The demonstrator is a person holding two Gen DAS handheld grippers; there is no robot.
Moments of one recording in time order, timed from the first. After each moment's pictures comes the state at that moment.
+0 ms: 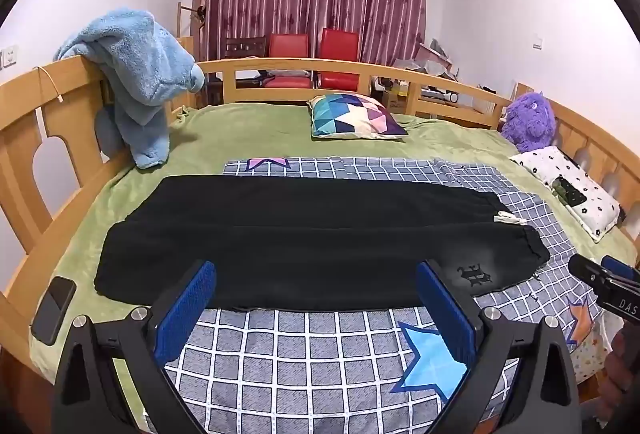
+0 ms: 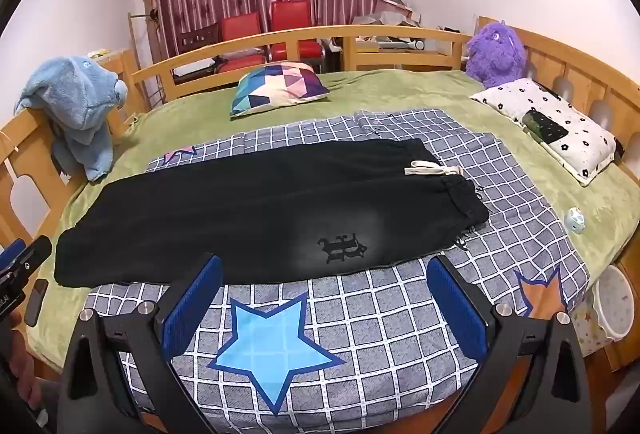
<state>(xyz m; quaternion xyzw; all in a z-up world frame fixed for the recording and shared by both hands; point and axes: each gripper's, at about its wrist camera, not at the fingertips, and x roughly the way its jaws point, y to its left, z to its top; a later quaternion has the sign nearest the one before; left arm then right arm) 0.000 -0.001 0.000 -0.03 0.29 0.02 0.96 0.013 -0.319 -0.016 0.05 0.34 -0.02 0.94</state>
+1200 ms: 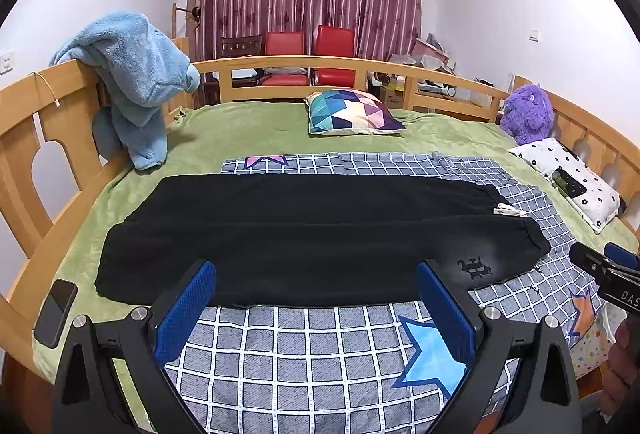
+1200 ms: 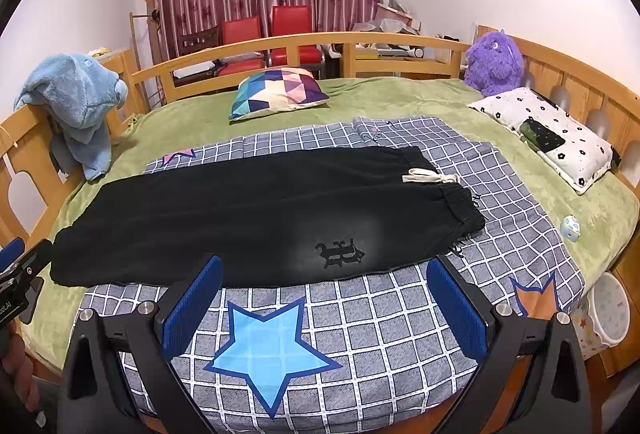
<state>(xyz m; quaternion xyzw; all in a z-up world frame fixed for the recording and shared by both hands) -0.001 -0.004 -0.001 -0.02 0.29 0.01 0.96 0.012 -0.316 -0.012 0.03 0.33 -0.03 0.94</state>
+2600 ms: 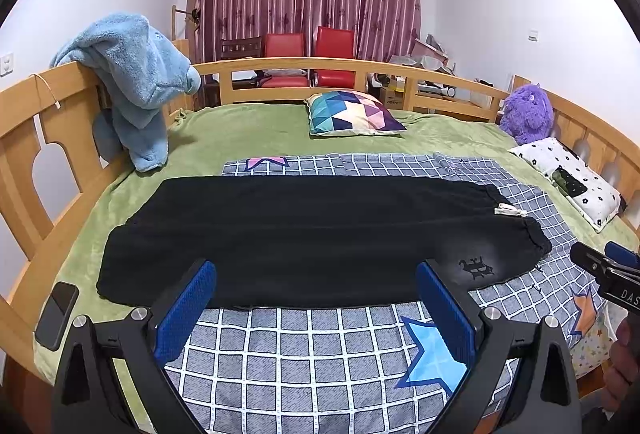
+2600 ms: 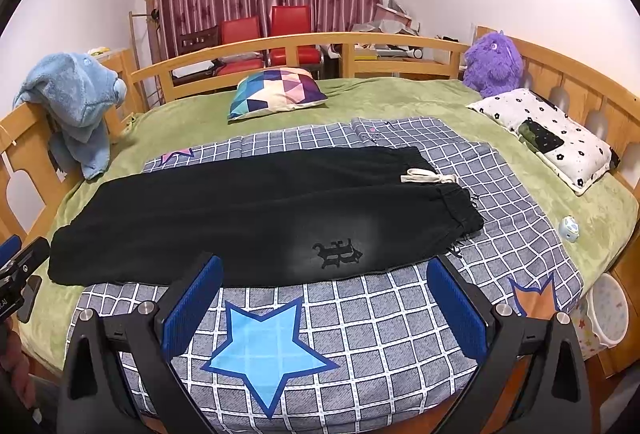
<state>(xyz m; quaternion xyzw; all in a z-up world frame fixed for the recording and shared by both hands) -0.002 -0.004 0.000 -0.02 0.29 0.01 0.96 0.009 -0.317 -0.013 0.03 0.33 -0.03 0.94</state>
